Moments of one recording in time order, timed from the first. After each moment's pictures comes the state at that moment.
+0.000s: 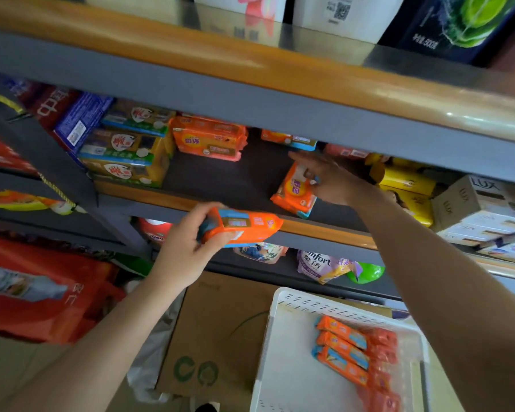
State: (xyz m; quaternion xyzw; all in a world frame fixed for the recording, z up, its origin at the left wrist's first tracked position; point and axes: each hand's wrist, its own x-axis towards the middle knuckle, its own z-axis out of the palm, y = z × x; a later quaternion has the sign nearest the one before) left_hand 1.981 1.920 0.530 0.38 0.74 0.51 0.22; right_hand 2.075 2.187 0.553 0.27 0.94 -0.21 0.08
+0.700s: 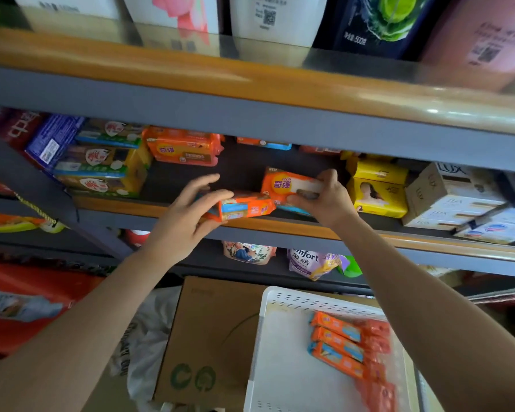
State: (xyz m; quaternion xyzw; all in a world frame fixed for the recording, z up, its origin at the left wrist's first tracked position) left_hand 1.961 1.959 0.535 0.59 0.73 0.33 0.07; right_hand 2.128 2.164 0.533 0.48 0.80 -0.33 -0.10
